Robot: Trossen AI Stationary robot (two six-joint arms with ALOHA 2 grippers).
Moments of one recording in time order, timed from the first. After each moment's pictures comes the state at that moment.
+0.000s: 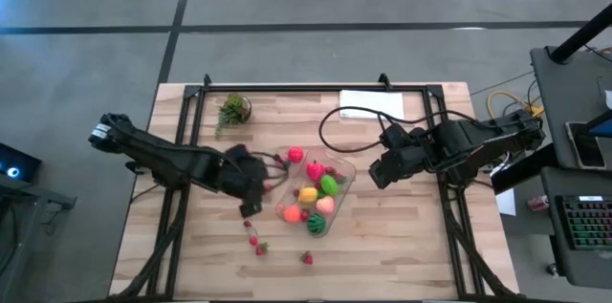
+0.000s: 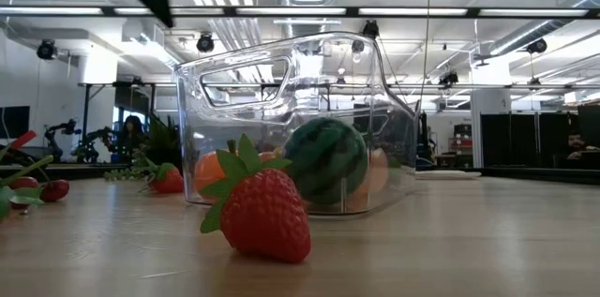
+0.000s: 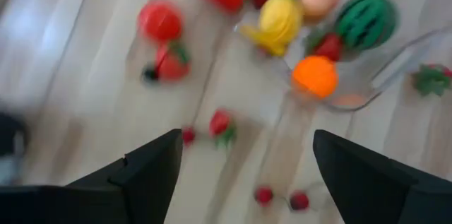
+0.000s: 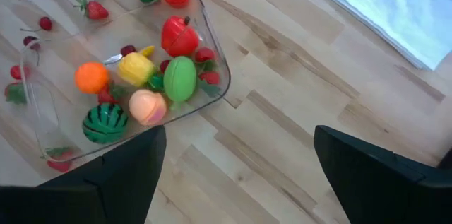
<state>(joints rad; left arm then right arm) -0.35 1.37 1.32 -1.13 -0.33 -0.63 0.31 1.40 1.60 -1.45 0.39 1.13</state>
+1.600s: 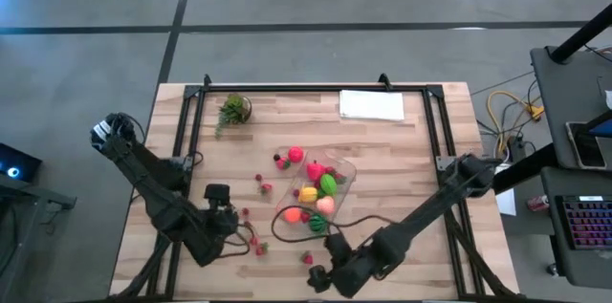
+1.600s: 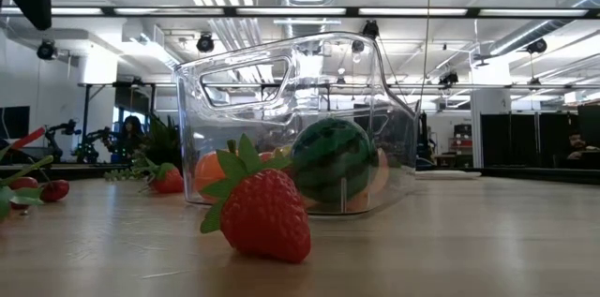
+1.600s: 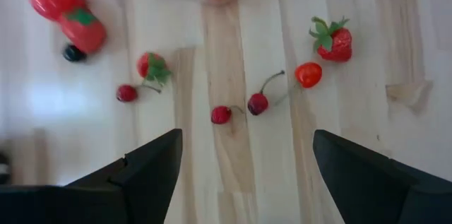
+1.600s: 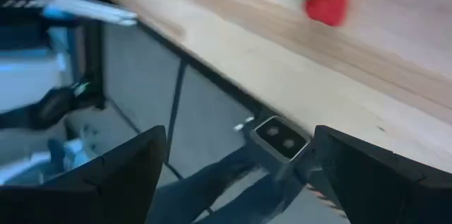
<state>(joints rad) -0.83 1.38 1.16 -1.14 -0.40 -0.67 0.66 2.00 1.60 -0.44 0.18 1.83</state>
